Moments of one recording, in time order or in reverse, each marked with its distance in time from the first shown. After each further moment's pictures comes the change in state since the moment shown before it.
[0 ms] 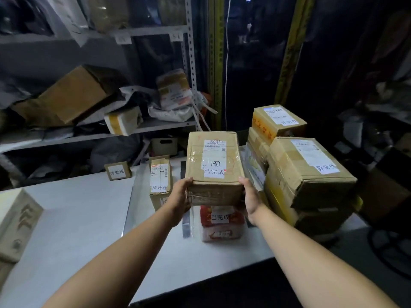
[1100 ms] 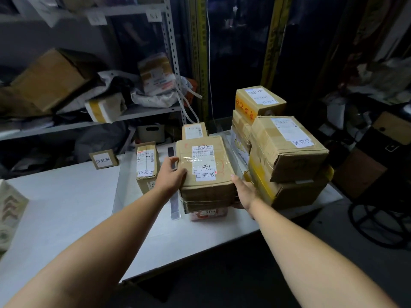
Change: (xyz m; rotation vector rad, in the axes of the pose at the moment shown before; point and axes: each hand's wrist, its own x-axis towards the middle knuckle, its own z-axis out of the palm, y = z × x) left_hand 0.023 -0.023 0.002 0.380 0.168 0.185; right_hand -0.034 0.028 -0.048 -0.288 0.020 0.048
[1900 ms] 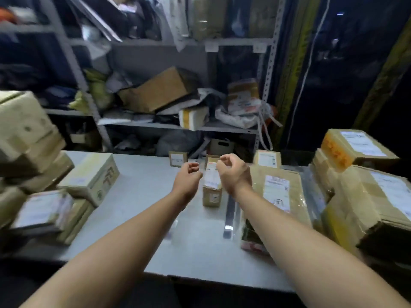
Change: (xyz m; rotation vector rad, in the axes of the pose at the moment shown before) left_hand -0.027 -0.006 -0.133 -0.174 0.397 -0.060; right_hand -0.025 -0.150 0.200 -0.353 -0.072 -0.566
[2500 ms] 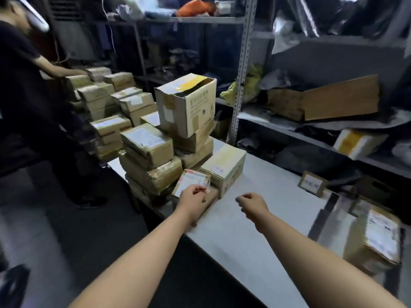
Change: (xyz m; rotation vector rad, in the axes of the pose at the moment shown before) left_hand -0.017 -0.129 -0.383 -0.117 0.484 -0.283; right_hand -0.043 -0.078 0.383 -0.031 -0.707 0.246
